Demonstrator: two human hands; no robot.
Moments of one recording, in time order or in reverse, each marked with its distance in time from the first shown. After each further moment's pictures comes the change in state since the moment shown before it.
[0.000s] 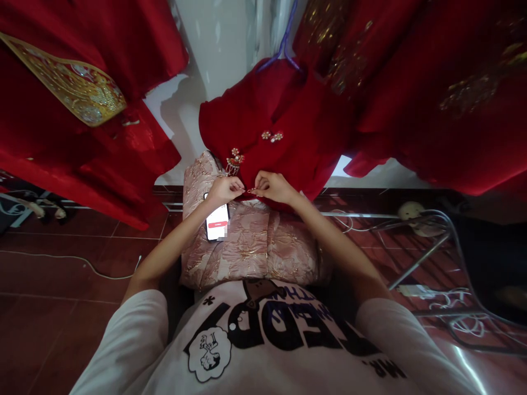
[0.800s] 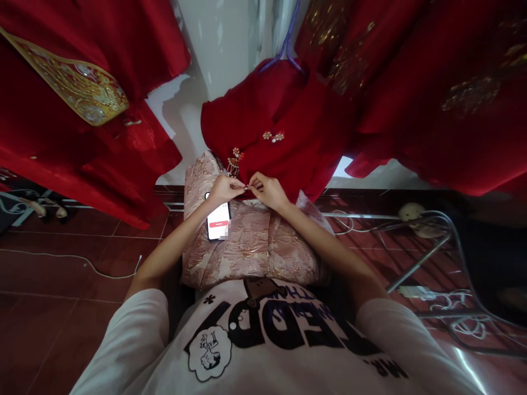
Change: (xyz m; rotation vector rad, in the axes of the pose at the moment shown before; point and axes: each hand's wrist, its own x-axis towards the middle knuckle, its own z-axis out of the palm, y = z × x) left_hand 0.003 0.002 0.000 -0.117 0.033 -0.087; right_hand 0.000 0.007 0.032 -0.082 0.171 -0.090
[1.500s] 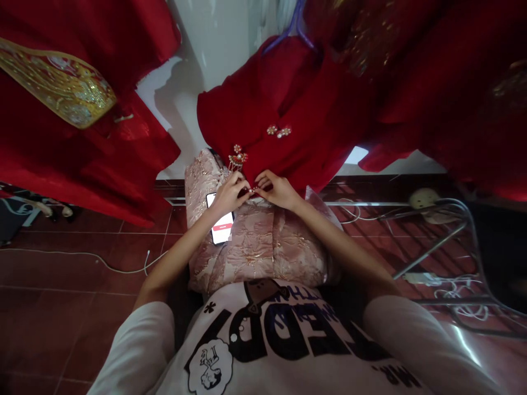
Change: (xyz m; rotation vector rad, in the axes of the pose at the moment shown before) left_hand -0.020 0.002 0.005 0.472 -0.017 0.343; right_hand -0.001 0.014 -0.010 0.149 -0.083 0.041
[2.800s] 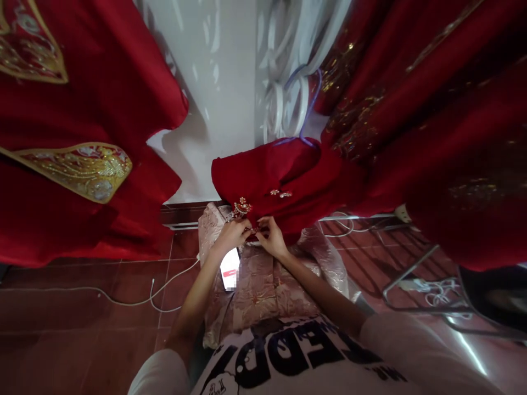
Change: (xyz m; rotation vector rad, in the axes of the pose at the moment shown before) left_hand 0.042 -0.014 -0.070 0.003 -0.507 -0.182; right_hand 0.022 -0.017 0.061 0.284 0.373 0.224
